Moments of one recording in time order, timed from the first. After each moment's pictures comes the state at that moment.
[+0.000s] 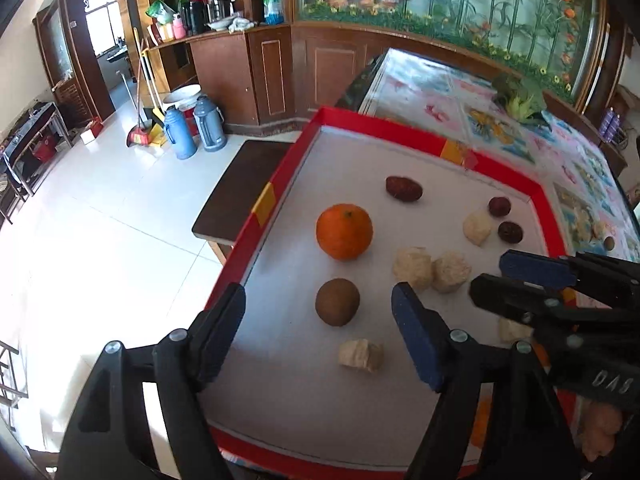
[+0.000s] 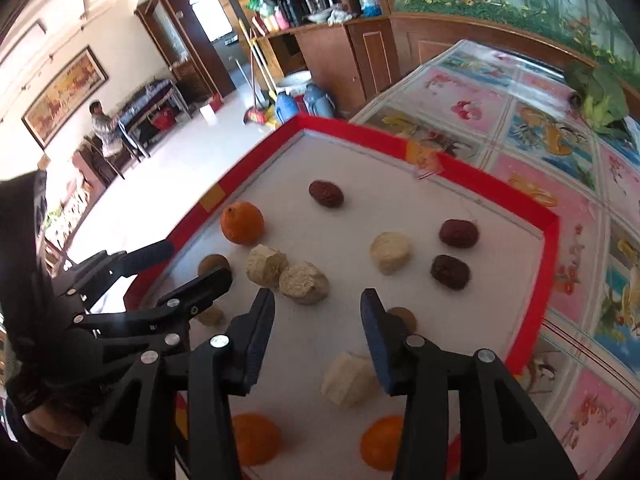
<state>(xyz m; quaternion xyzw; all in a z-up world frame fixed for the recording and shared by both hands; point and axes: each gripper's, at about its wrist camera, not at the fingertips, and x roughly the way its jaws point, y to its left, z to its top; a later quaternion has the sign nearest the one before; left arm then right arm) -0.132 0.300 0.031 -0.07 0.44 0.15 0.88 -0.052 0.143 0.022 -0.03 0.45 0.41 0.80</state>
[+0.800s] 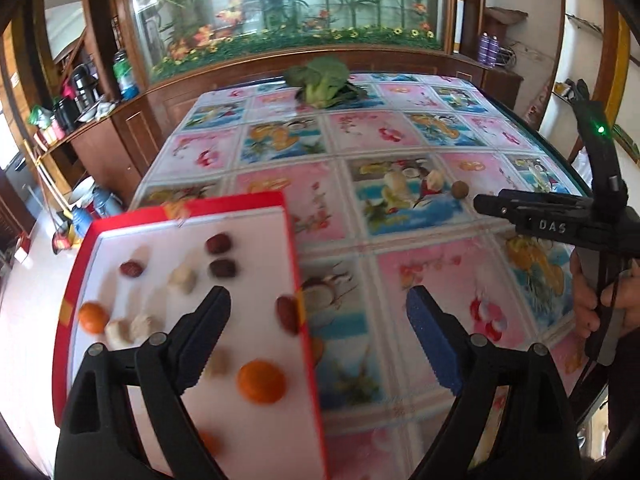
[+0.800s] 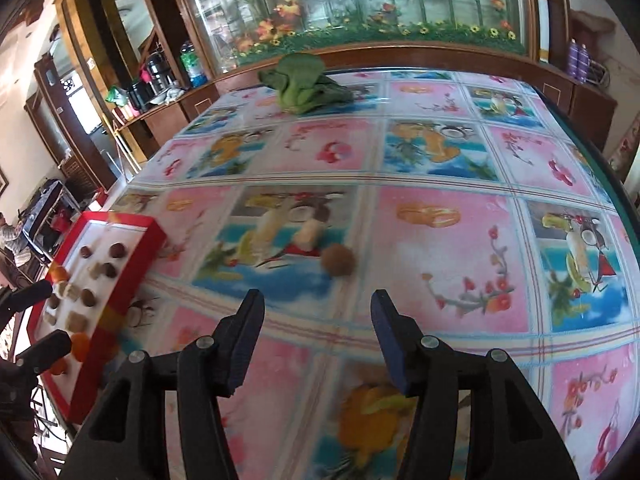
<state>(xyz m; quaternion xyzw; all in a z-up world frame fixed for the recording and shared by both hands) -0.087 0.082 0.062 0.06 0.42 -0.04 0.91 0.012 -0.120 -0.003 0.04 0.42 0.19 0.89</state>
